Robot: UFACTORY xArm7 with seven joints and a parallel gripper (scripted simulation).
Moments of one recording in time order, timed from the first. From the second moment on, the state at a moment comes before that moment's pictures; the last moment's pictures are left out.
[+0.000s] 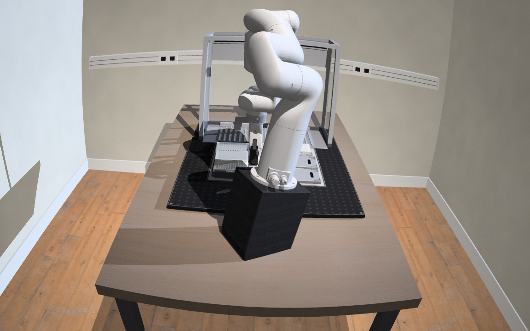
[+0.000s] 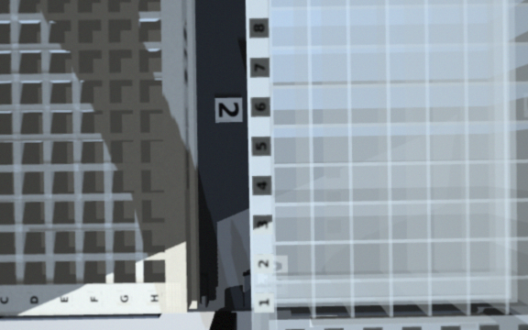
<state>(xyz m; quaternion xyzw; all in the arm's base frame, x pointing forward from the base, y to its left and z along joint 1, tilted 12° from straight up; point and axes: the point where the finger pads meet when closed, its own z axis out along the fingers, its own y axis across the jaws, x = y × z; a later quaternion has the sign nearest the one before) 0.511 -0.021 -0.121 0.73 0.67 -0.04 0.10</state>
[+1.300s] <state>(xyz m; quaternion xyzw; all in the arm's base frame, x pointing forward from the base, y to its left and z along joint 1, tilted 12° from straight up) 0.513 -0.004 -0.124 0.73 0.67 -0.04 0.10</state>
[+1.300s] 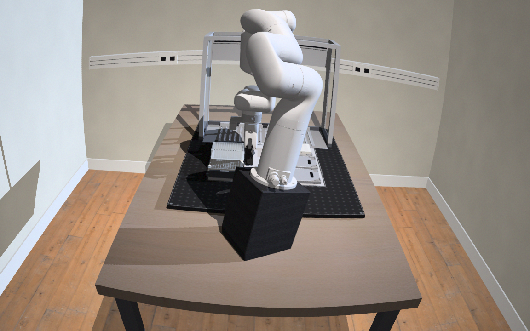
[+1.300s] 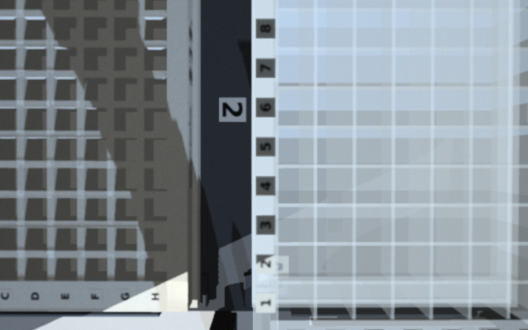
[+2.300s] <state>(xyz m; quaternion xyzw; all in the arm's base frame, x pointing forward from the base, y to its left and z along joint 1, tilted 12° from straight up) 0.513 0.004 -0.126 0.73 0.67 -0.04 0.10</state>
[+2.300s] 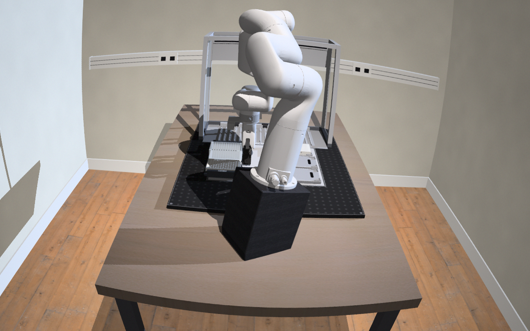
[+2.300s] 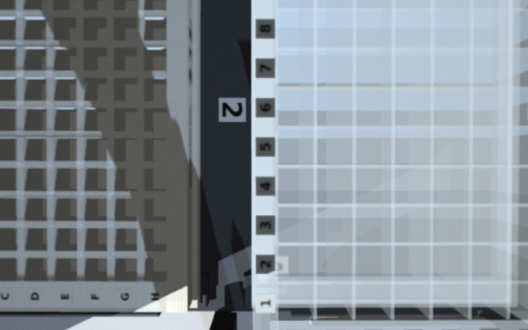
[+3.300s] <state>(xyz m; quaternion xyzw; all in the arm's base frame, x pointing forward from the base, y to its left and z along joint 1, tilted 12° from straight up) 0.513 -0.005 -0.124 0.73 0.67 -0.04 0.10</state>
